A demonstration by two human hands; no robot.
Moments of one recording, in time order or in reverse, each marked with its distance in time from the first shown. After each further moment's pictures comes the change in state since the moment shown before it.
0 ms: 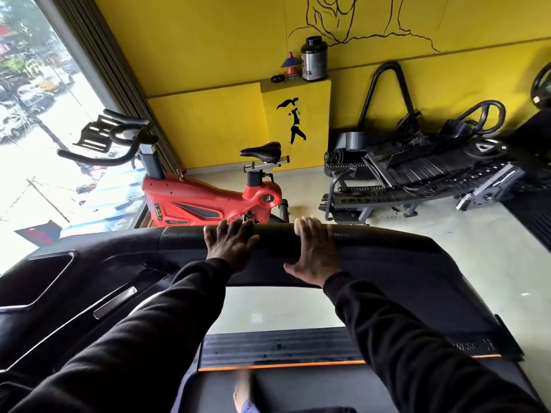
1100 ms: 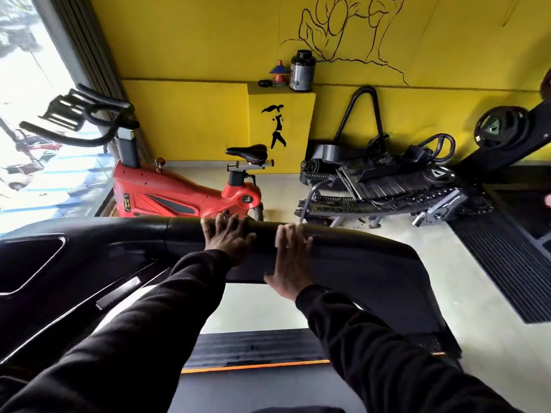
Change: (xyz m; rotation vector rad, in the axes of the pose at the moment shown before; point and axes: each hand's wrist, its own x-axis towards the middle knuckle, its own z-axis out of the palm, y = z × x) left_hand -0.005 -0.032 -0.010 -0.059 -0.076 0.069; right_hand -0.022 -0.086 0.018 -0.097 -0.055 0.066
